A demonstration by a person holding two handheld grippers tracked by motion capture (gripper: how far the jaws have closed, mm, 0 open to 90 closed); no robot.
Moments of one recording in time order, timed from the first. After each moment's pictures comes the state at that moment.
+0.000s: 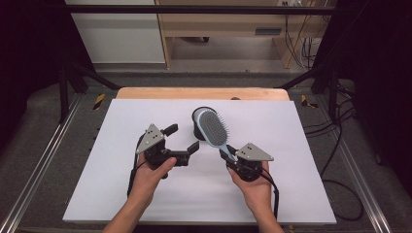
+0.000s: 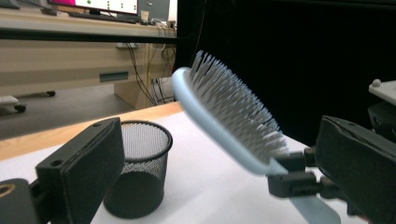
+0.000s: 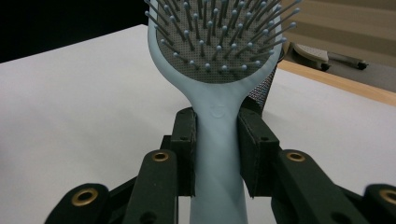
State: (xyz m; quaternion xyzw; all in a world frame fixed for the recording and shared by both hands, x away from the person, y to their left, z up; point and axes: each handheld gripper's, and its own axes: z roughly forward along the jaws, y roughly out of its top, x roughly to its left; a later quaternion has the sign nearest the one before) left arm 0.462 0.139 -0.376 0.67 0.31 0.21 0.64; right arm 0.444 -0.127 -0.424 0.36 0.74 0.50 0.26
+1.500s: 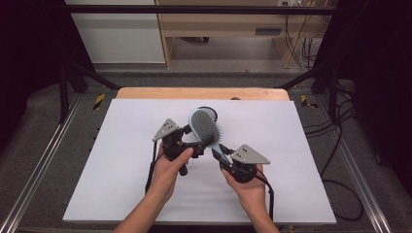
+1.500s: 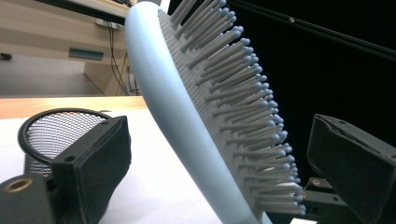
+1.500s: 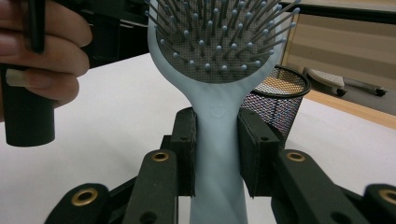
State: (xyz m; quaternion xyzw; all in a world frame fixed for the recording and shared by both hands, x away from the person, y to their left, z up) left arm 0.490 0.106 -0.389 0.64 0.36 0.10 0.67; right arm 0.439 -0.112 -0.421 0.32 0.72 0.55 0.26
